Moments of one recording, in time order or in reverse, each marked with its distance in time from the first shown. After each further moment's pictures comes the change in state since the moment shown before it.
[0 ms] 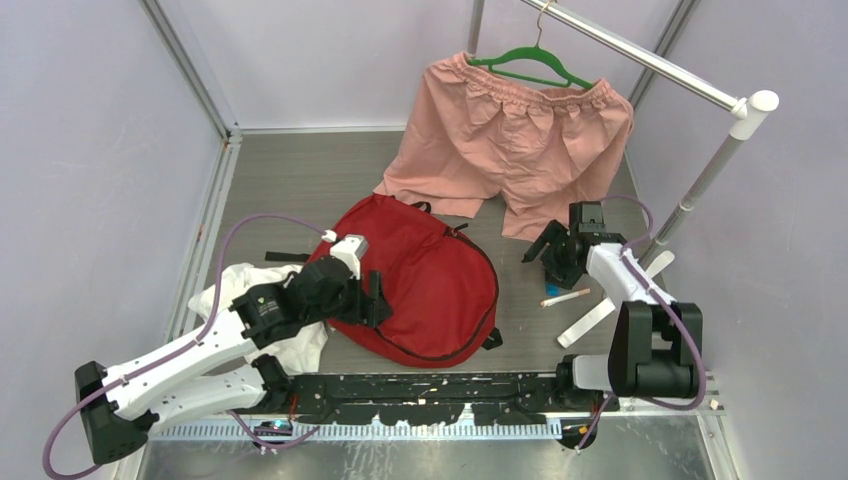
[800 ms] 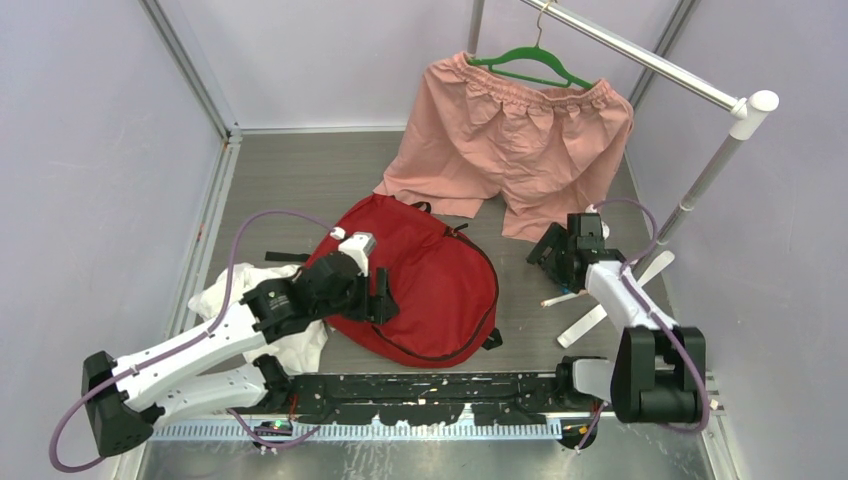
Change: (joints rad) left arm 0.000 0.084 0.019 0.040 0.021 -0.004; right arm 0.031 -0.028 -0.093 0.130 0.131 -0.041
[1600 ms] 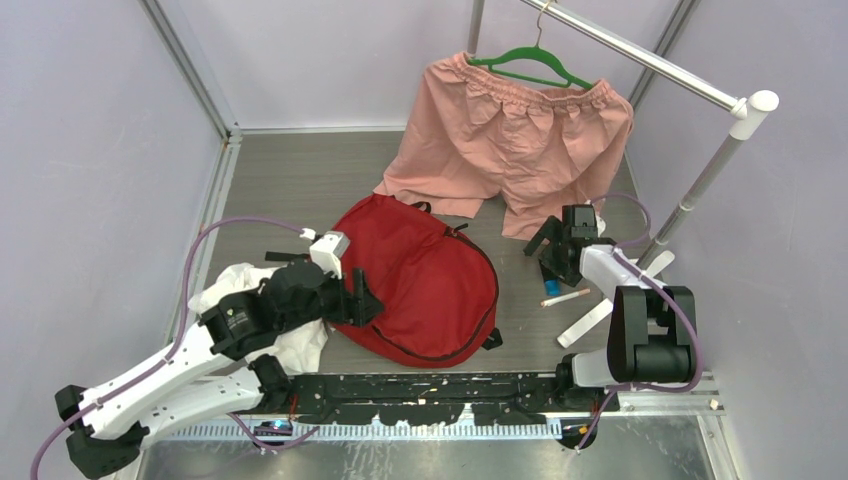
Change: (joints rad) left arm 0.000 -0.222 0.008 -0.078 -0.035 0.023; right arm 0.002 0.137 0.036 0.106 0.057 0.034
